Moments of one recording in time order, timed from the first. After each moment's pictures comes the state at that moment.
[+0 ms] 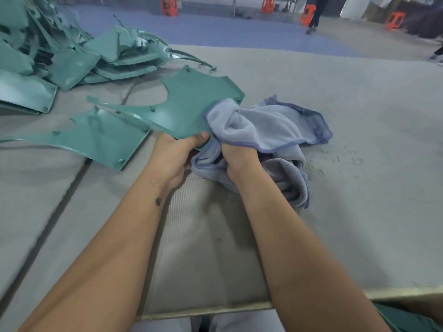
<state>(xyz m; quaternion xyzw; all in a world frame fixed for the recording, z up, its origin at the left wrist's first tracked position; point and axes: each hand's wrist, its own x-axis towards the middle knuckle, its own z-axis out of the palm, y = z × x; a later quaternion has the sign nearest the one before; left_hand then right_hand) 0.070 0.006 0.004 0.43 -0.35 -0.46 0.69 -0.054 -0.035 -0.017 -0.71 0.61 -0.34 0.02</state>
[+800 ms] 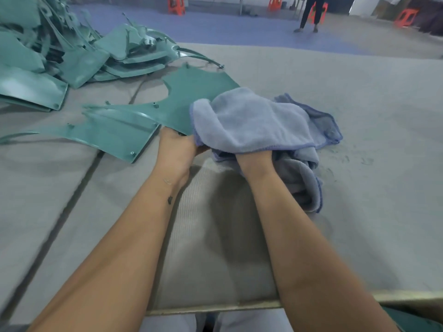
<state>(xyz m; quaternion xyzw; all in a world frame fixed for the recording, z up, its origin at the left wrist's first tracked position) 0.077 0.003 0.006 0.50 -0.36 -0.38 0.69 -0.054 -0.030 0.025 -0.81 0.58 -0.08 0.00</state>
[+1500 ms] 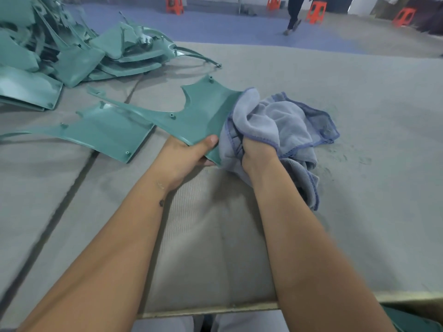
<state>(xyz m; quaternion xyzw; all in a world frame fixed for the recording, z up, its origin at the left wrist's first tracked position) 0.078 0.006 -0.010 0.48 -0.47 -0.44 0.60 -0.057 -0.061 0.018 -0.80 0.59 -0.10 0.02</state>
